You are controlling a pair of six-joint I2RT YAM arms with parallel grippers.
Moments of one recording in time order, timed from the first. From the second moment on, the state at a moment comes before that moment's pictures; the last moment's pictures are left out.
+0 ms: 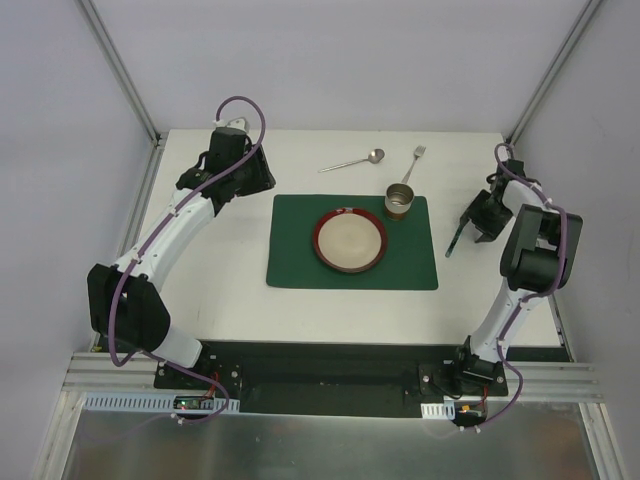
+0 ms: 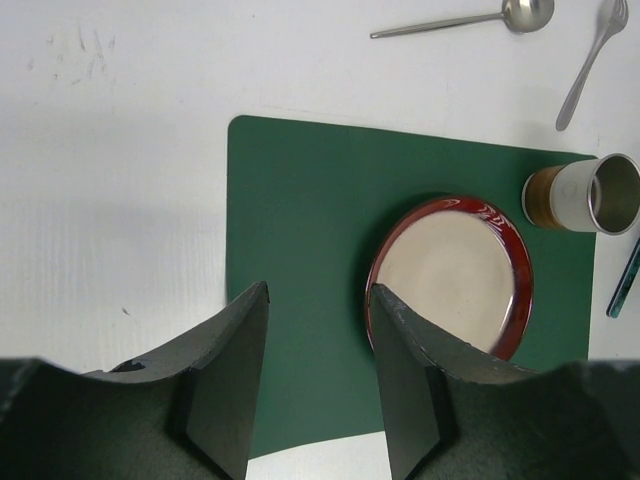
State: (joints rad) left arm -0.33 1.49 1.36 -0.52 0.00 -0.50; right arm -0.24 1.97 1.40 -0.71 -0.02 0.43
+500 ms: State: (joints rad) left arm -0.33 1.49 1.33 -0.51 0.02 -0.50; right arm -0.12 1.97 1.40 -0.73 -0.01 0.42
